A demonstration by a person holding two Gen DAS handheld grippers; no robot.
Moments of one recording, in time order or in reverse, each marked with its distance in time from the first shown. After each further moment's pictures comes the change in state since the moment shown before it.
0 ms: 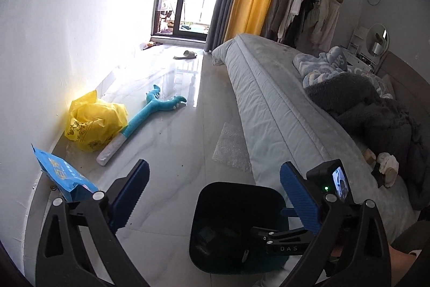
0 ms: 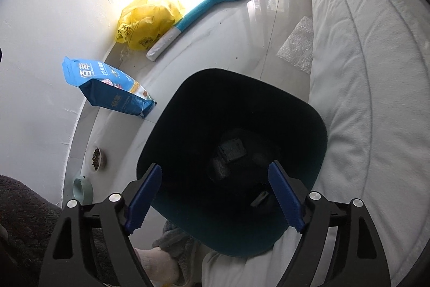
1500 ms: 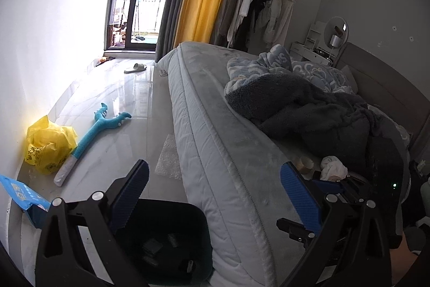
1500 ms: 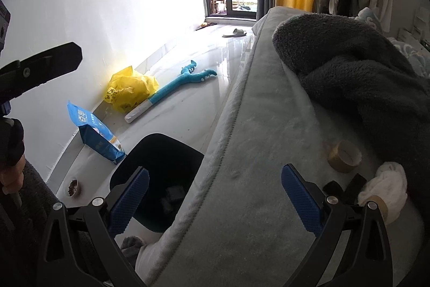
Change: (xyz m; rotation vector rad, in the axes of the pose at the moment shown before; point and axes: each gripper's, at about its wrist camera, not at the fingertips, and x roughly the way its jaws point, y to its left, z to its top) left arm -0.005 -0.148 0.014 0.106 -0.025 -0.213; right arm -0.190 -0.081 -0.070 -0.075 -0.416 -0.194
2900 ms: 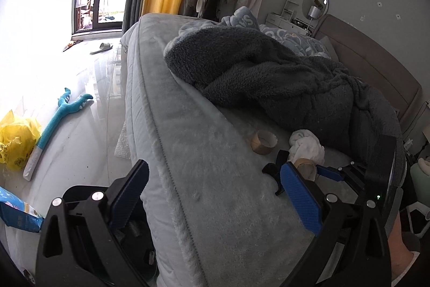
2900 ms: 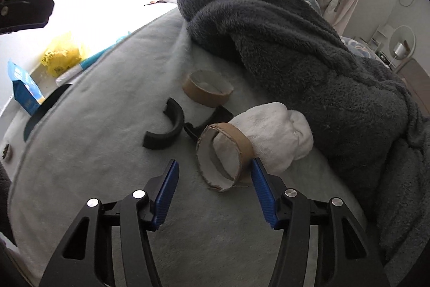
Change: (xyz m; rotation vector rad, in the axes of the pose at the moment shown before) left arm 0.081 -0.097 -0.025 0.047 0.146 -0.119; right arm -0.005 -0.110 -0.076 -0.083 0.091 -0.353
